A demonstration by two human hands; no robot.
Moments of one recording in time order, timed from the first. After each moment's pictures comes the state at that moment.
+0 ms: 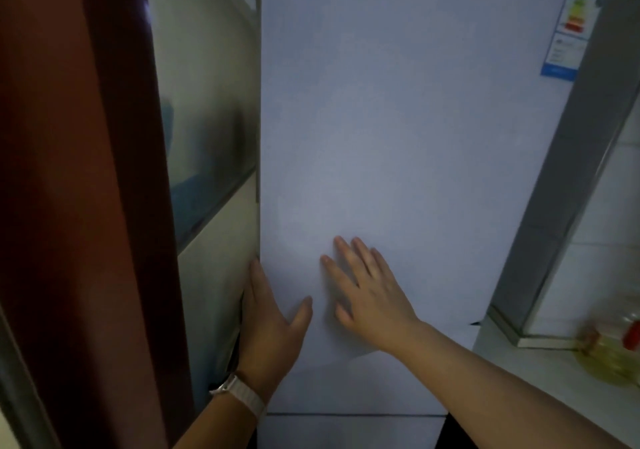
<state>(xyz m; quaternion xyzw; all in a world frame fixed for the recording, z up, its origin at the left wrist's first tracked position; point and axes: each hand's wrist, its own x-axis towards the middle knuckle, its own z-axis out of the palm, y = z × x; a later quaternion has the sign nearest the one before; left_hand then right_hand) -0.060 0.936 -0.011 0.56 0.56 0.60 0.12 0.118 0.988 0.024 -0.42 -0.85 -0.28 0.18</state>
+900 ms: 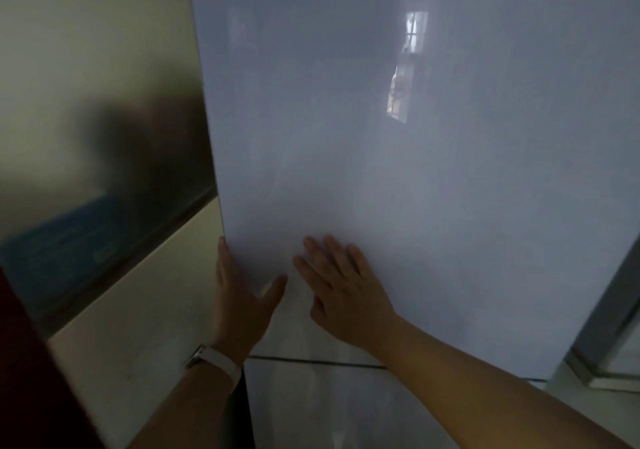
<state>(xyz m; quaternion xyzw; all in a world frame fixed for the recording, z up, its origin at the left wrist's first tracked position) -0.093 1.108 -0.012 0.55 0.54 0.64 0.02 0.093 1.144 0.001 -0.31 -0.84 -0.34 0.29</state>
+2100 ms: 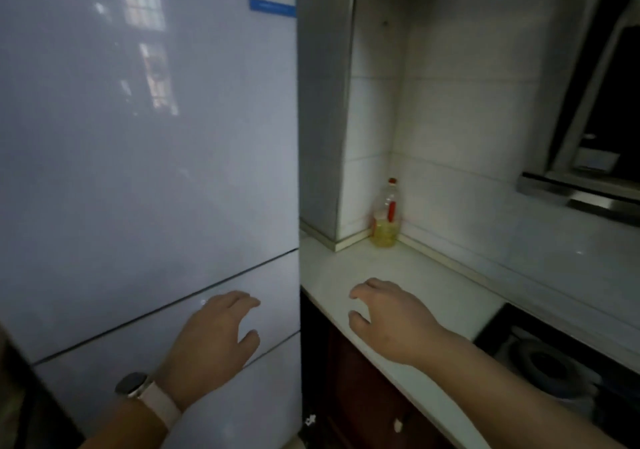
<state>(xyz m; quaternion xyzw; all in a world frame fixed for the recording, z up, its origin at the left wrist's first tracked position) 0.070 0.928 -0.033 0.91 0.34 0.22 0.10 0.318 0.787 0.003 -0.77 -0.62 0.01 0.14</state>
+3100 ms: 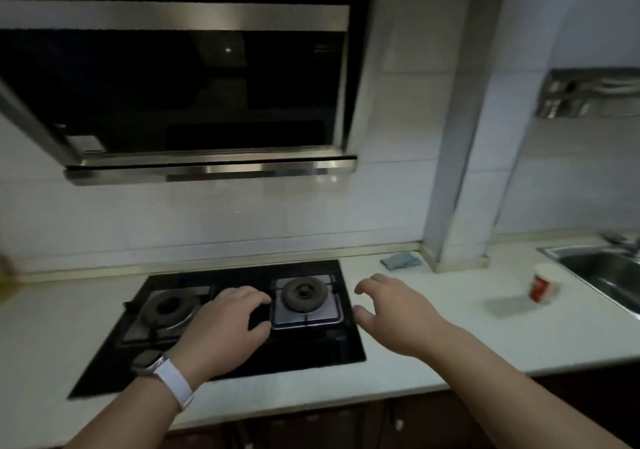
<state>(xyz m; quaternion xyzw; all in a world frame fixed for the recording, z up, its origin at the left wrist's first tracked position) 0.399 0.367 -0.007 0.97 -0.14 0.10 0.15 0.399 0.095 0.013 -0.98 -0.12 -0.05 0.14</state>
